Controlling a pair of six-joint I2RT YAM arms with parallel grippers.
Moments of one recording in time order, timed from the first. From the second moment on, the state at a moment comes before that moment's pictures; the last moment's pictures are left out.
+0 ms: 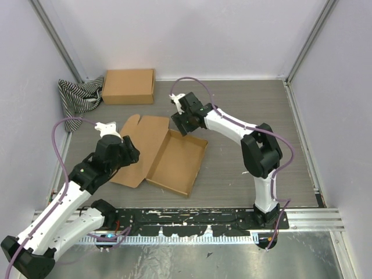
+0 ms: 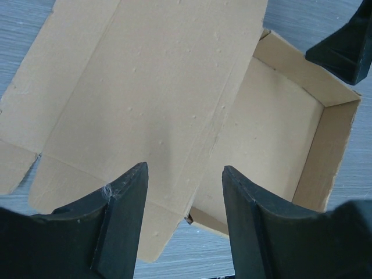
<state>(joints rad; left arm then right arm) -0.56 0.73 0.73 -0.64 -0.29 -0.62 0.65 1.95 1.54 -0.52 0.09 0.00</state>
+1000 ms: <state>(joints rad) -0.56 1.15 0.95 -0.60 -0.32 -0.60 0.48 1.71 1.08 -0.40 0.05 0.22</state>
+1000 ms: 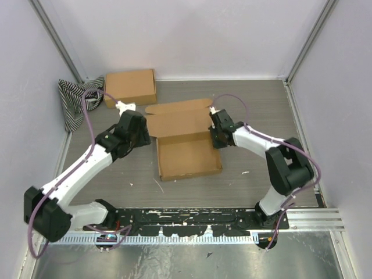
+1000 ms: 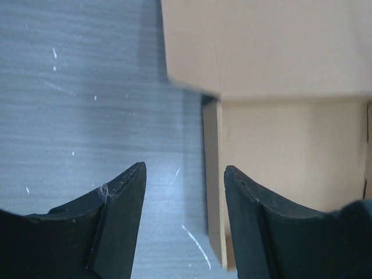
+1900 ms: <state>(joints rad) -0.34 1.81 1.31 -0.45 -0.02 -0.60 0.43 1.31 1.02 -0.53 0.18 0.45</state>
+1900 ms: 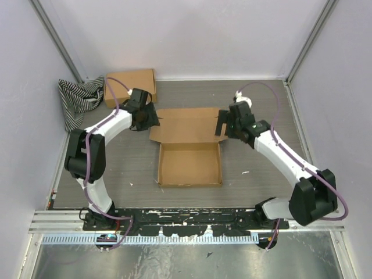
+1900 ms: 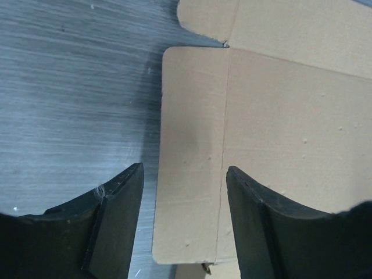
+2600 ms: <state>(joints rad) -0.32 2.01 1.45 -0.45 0.12 -0.60 0.10 1.81 1.20 -0.38 -0.32 0.35</state>
